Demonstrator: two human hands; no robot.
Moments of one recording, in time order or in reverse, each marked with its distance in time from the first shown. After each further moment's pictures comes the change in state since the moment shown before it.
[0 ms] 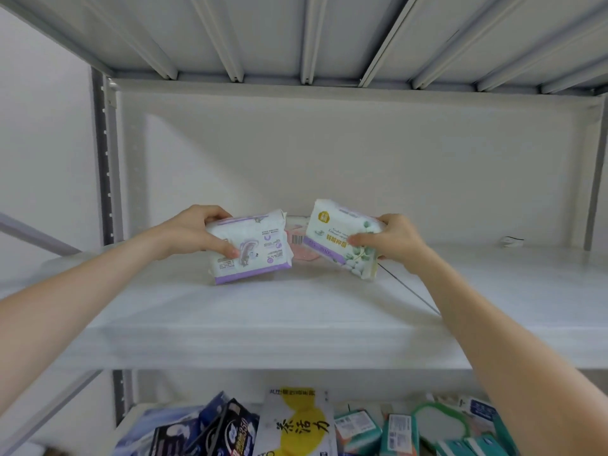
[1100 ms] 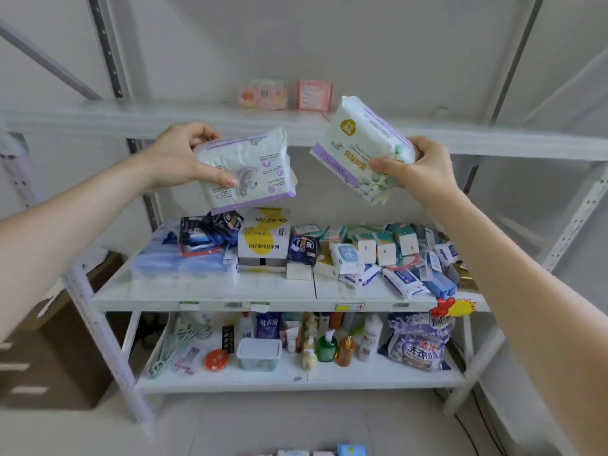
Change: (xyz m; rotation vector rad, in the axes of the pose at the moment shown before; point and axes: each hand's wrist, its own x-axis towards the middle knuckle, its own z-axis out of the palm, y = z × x) left_hand -0.371 0.157 0.081 -0.099 -0.023 -0.069; right_hand -0.397 0.012 -0.155 0.148 0.105 0.024
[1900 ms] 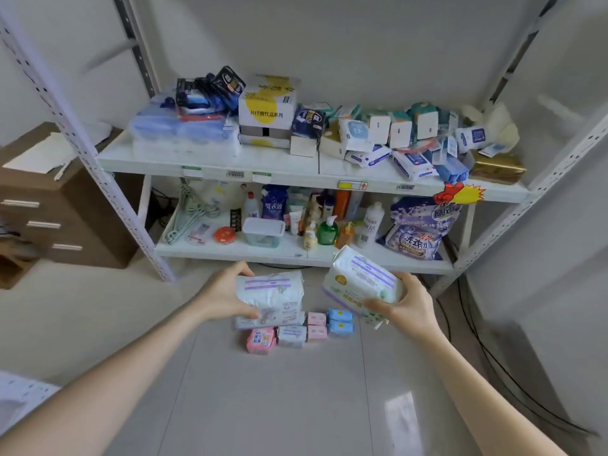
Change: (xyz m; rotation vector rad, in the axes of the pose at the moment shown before) left_hand -0.316 -0.177 0.281 0.067 -0.411 -0.423; right_hand -0.350 0.263 -0.013 -0.266 -0.276 0.475
